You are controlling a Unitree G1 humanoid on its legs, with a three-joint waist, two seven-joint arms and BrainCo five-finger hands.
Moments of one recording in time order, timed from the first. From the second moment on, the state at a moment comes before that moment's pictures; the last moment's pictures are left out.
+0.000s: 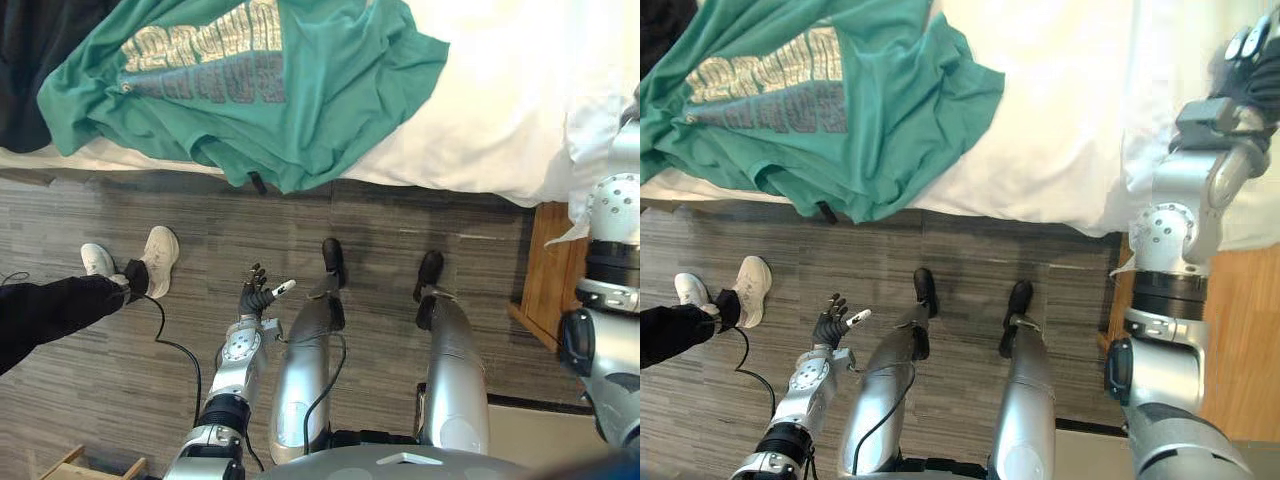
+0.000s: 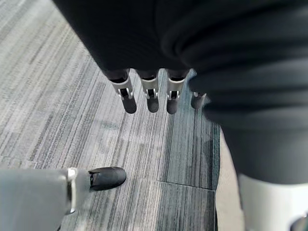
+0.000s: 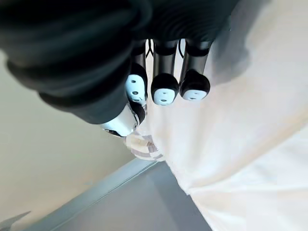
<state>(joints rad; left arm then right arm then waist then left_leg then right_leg) -0.14 0.11 0.04 0.64 -0.27 -0.14 0.14 -0.77 -0.45 -0.30 0.16 0.84 -0.27 -0.39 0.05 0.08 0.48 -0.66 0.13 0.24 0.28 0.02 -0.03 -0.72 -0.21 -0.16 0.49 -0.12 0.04</state>
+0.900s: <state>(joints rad) -0.07 0.01 0.13 0.74 -0.24 -0.11 0.17 -0.05 0.04 -0.30 0.58 0.84 -0.19 -0.24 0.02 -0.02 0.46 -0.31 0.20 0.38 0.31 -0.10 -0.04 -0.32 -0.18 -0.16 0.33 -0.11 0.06</state>
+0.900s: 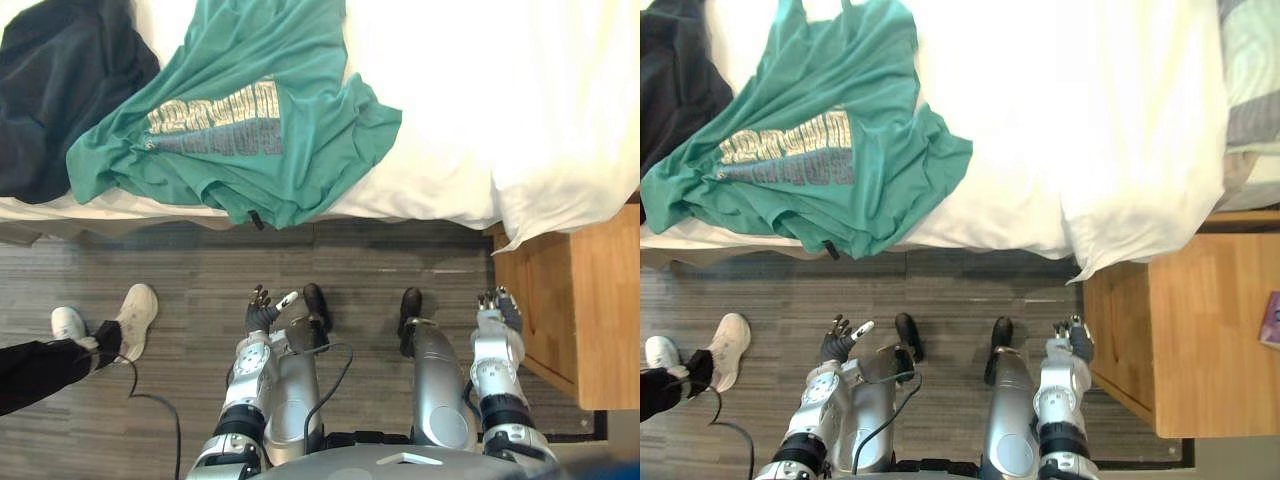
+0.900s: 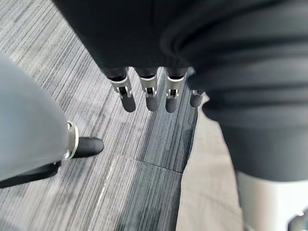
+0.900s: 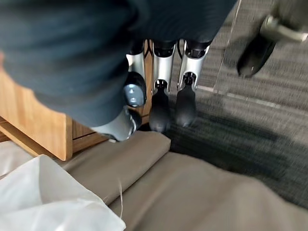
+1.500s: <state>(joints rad) 0.07 0.05 0.25 0.97 -0.07 -0.07 0.15 0.12 0.03 -0.30 0.94 0.12 -0.06 -0.14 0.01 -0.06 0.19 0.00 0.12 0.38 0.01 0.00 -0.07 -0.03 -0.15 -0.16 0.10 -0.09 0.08</state>
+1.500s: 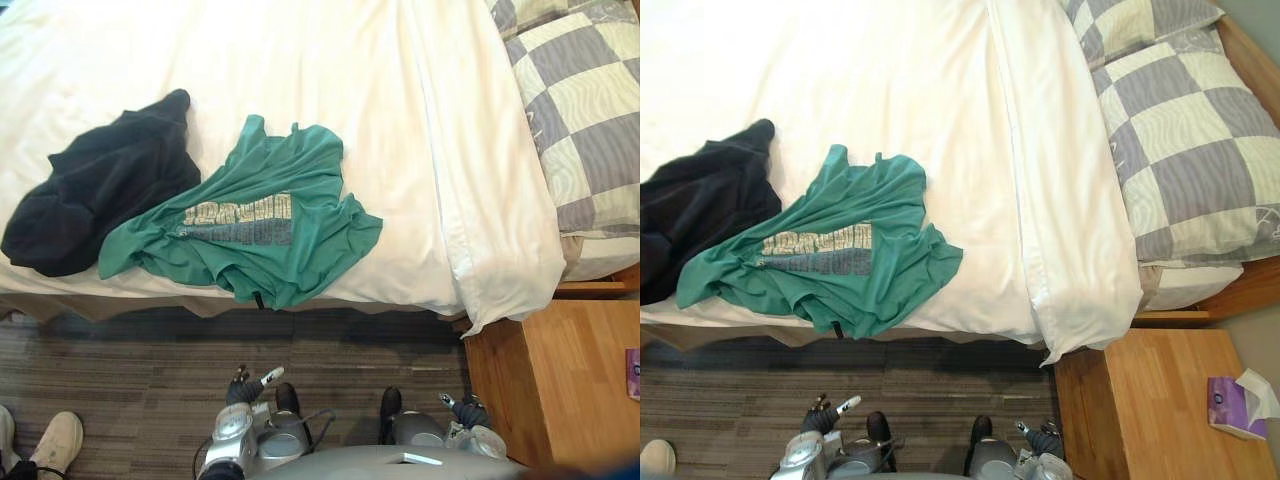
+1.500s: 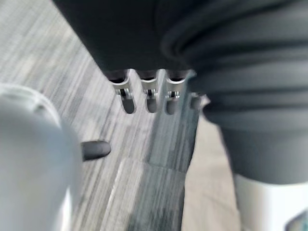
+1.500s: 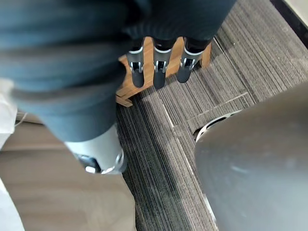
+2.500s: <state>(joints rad) 0.12 -0.01 0.39 0.85 -0.10 -0.04 0.13 0.20 0.02 -0.41 0.93 0.10 0.02 -0.11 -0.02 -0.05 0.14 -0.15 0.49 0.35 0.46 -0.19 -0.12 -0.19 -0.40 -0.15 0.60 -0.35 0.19</state>
